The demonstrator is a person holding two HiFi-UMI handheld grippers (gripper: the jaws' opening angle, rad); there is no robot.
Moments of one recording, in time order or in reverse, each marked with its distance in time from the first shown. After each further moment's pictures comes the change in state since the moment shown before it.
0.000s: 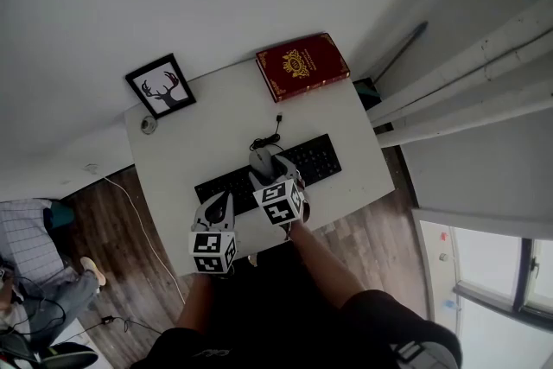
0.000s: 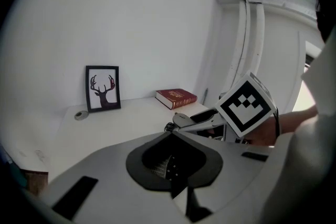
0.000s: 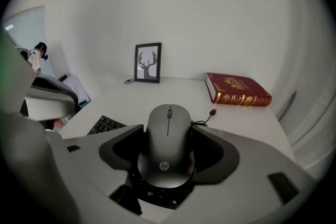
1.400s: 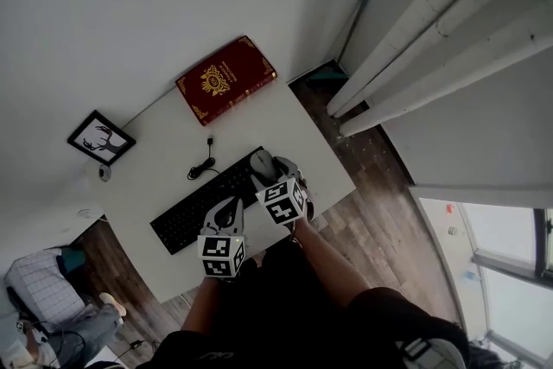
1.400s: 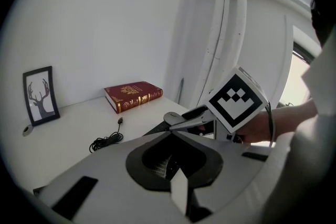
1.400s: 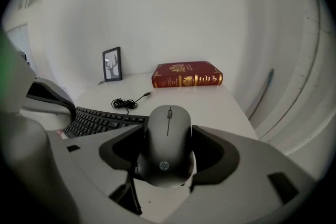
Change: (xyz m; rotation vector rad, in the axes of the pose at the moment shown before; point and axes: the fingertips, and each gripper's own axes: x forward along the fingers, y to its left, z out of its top) left arm 0.119 -0.175 0.016 0.155 0.100 -0.168; right arm -0.044 -0.181 -0.075 0.165 0.006 -0.055
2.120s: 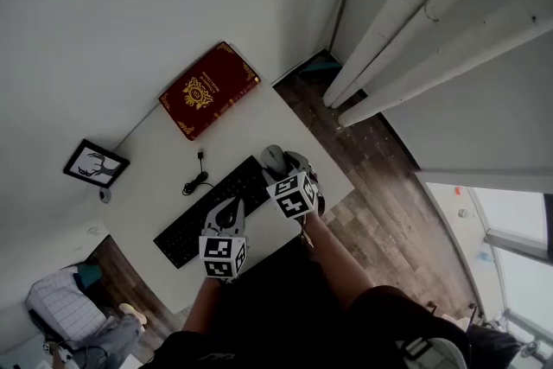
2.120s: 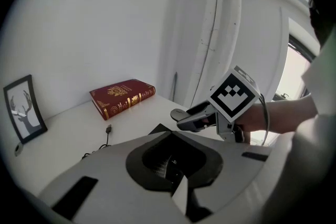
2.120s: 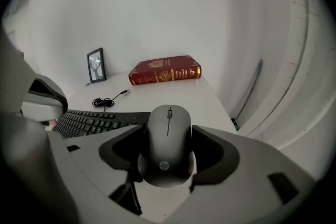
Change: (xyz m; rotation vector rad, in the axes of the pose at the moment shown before) left arm 0.037 -0.012 0.015 0.087 0.072 -0.050; right arm 0.003 -0.068 -0.015 0.077 0.036 -0.047
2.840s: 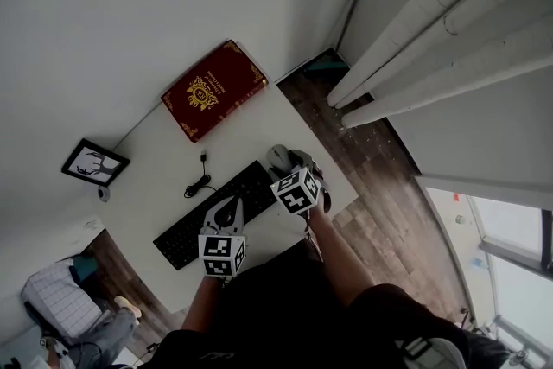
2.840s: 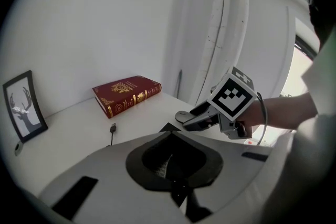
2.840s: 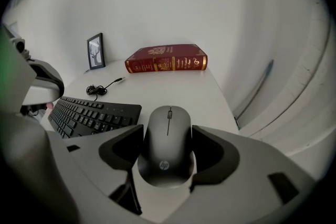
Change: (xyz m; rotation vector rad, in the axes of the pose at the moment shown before) left arm 0.016 0.024 -0.001 -0.022 0.022 0.028; right arm 0.032 -0.013 -0.005 -0.086 0.103 0.028
